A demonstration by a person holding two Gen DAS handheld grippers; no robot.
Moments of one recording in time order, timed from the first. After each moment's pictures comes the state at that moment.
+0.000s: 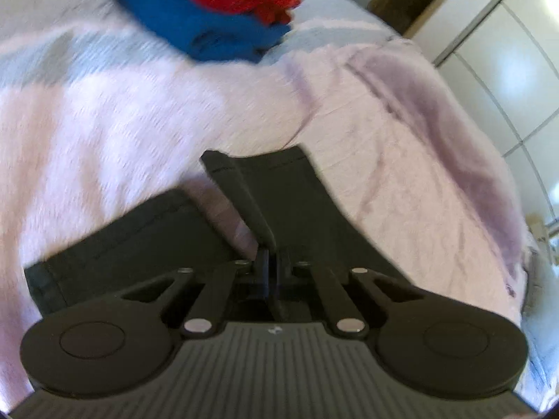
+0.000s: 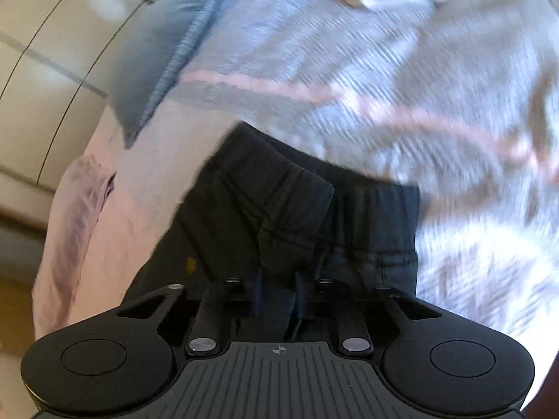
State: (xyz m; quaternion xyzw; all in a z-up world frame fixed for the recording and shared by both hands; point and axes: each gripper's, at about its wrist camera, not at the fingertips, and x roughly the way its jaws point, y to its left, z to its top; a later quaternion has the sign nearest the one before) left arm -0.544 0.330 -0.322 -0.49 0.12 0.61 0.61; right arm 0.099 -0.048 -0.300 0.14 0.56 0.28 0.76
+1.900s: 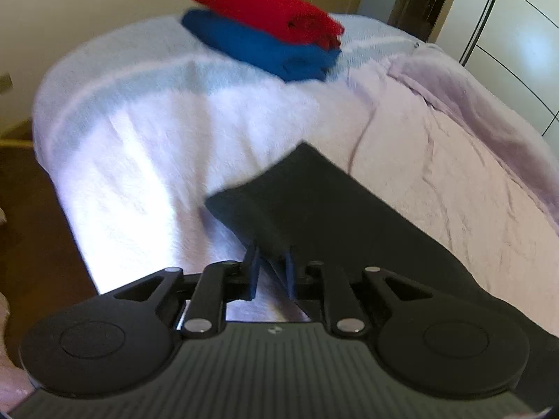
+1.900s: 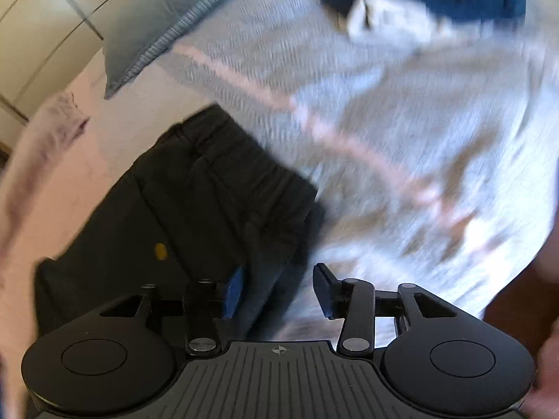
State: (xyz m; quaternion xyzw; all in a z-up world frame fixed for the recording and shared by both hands) left arm -0.570 0.202 -0.308 -0.38 0.19 0.70 0.57; right arm 0.082 -0.081 -0.278 -0.04 0.53 0.28 0.80
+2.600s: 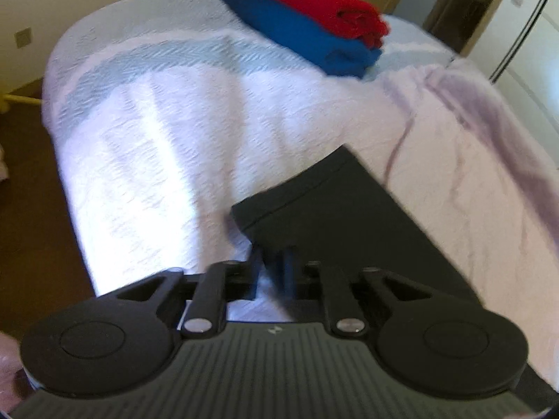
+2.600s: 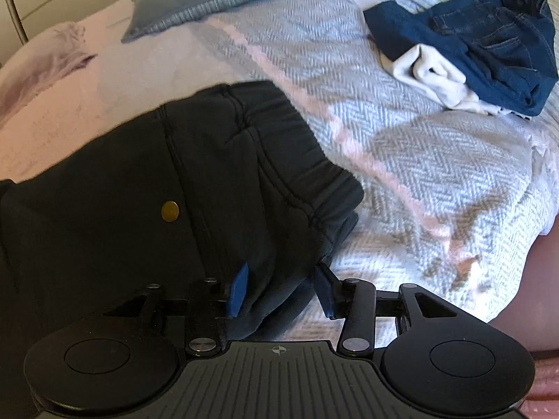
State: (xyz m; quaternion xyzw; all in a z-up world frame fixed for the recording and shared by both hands) left arm -0.602 0.229 -0.334 -0.45 0.15 0.70 0.54; right arm 0.039 -0.036 -0.300 -0.16 0.49 0.28 0.81
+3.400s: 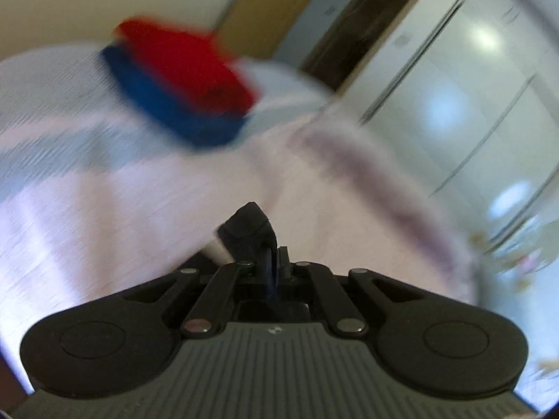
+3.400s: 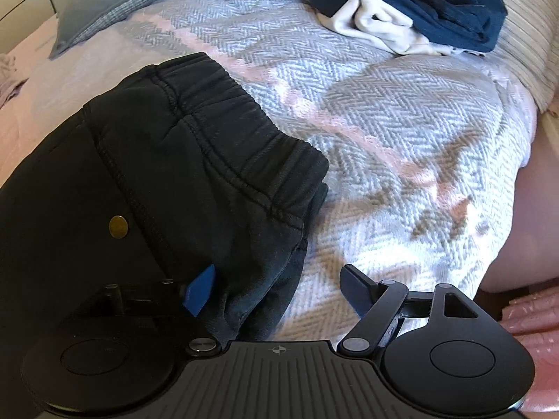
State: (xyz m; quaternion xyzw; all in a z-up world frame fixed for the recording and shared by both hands) left arm -0.624 0.249 -0.311 -0.43 0.09 0.61 0.66; right arm 0.046 -0.038 -0.324 -0.11 0.52 0.17 0.83
